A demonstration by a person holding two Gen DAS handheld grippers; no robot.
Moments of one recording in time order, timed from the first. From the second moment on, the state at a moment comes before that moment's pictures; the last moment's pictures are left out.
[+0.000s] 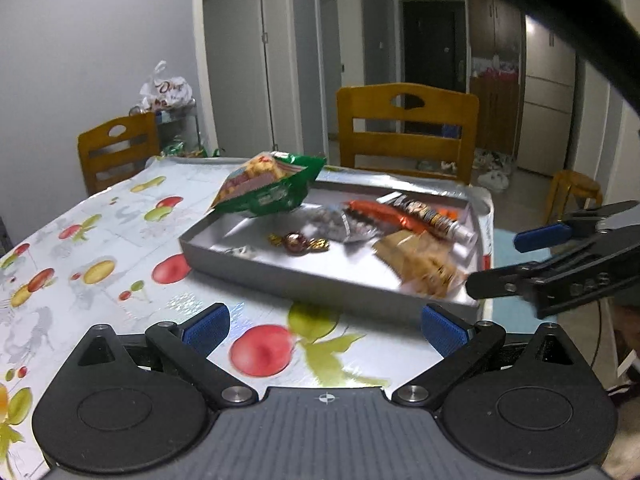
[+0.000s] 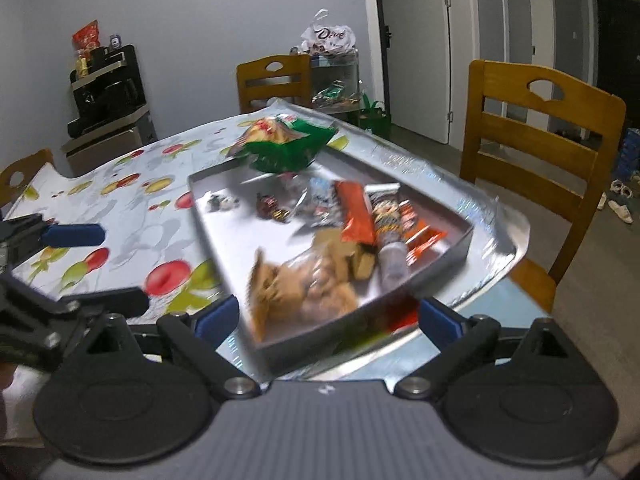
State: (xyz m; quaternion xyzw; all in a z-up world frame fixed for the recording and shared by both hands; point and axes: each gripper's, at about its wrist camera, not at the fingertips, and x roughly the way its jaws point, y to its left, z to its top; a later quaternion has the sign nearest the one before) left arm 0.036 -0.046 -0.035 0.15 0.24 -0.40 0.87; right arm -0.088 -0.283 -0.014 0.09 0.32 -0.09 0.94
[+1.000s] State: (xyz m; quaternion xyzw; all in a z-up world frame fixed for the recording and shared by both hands) left arm 0.090 -0.006 -0.084 0.11 0.34 -0.30 0.88; right arm -0.047 -0.197 -0.062 0.05 0.36 -0.19 0.91
